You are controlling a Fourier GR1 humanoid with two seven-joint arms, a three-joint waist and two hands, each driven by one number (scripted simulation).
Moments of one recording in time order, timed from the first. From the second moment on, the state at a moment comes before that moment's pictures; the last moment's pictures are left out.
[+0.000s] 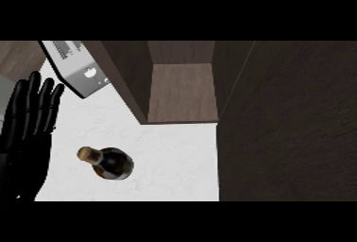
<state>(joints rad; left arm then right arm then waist) -0.02 0.08 -0.03 -2.10 -0.01 -0.02 0.00 -0.02 -0.11 -0.01 -2.10 -0.03 -0.01 0.00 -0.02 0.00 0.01</state>
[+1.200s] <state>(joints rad) 0.33 0.01 -0.73 -2.37 -0.14 0.18 0.18 0.17 -0.14 0.15 -2.43 -0.14 0.11 0.32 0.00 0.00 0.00</state>
